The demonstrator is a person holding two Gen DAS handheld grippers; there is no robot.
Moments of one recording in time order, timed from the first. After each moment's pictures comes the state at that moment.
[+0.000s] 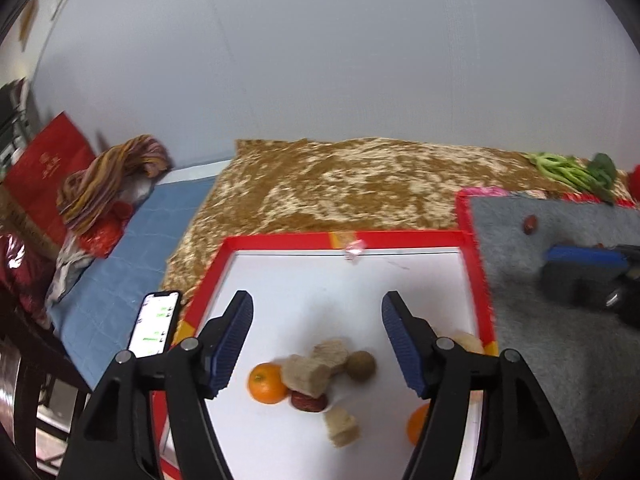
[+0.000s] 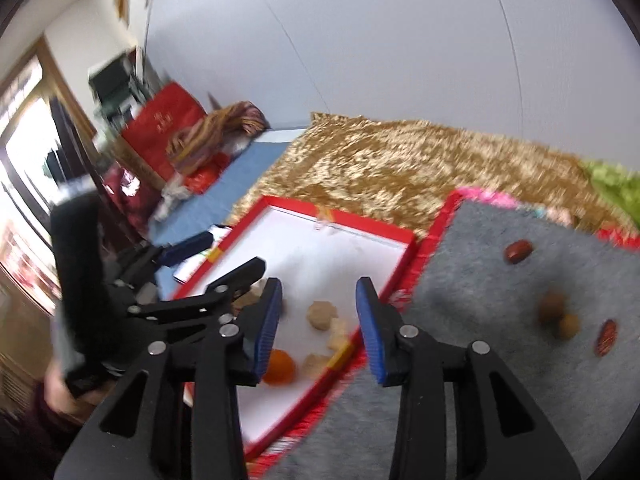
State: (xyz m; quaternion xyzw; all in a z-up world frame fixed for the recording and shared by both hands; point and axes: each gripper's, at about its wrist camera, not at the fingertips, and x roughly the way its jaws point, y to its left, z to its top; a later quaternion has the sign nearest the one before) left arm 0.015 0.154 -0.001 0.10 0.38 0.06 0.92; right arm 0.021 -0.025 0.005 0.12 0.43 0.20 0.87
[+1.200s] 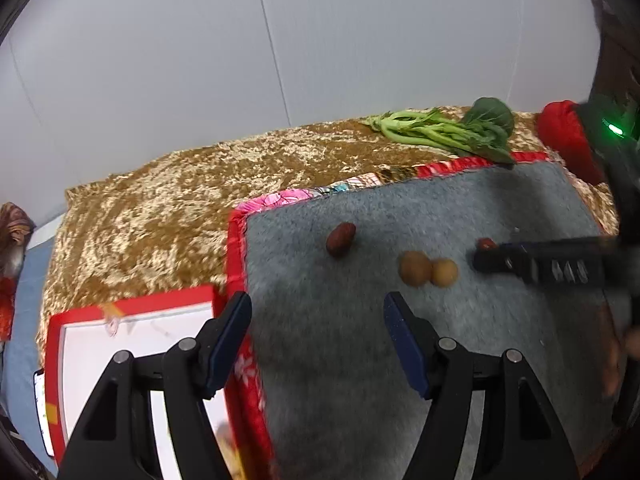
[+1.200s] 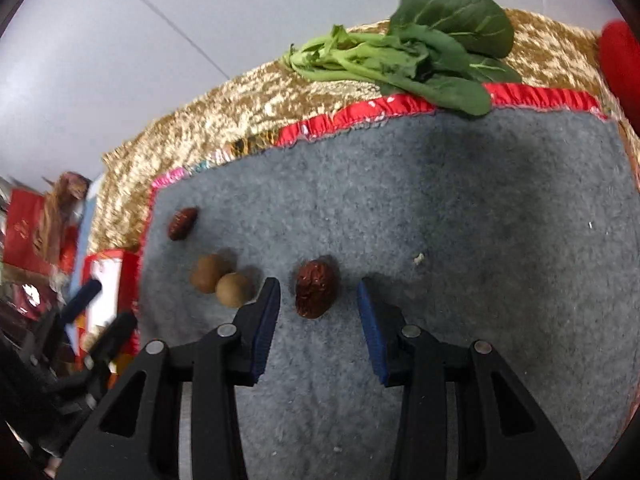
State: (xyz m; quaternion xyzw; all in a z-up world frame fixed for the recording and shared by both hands) left arm 0.072 -0.004 -0.038 0.14 0.43 -0.14 0.88; right arm 0.015 -0.220 -0.044 0.19 0.54 -0.08 0.82
